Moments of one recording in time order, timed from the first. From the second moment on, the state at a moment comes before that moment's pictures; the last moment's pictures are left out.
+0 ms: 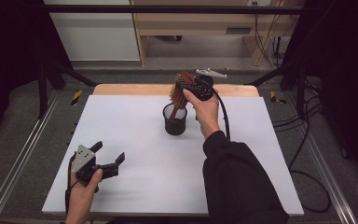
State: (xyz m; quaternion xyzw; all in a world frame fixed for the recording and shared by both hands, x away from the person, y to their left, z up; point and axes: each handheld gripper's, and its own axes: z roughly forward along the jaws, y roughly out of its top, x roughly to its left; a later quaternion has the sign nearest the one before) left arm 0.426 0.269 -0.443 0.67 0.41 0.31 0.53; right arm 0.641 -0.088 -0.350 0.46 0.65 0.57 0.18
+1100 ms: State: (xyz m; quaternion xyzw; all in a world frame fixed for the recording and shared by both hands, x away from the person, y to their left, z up) left arm 0.426 0.269 -0.443 0.67 0.41 0.30 0.53; right arm 0.643 -0.103 -0.350 0.49 0.65 0.55 0.19
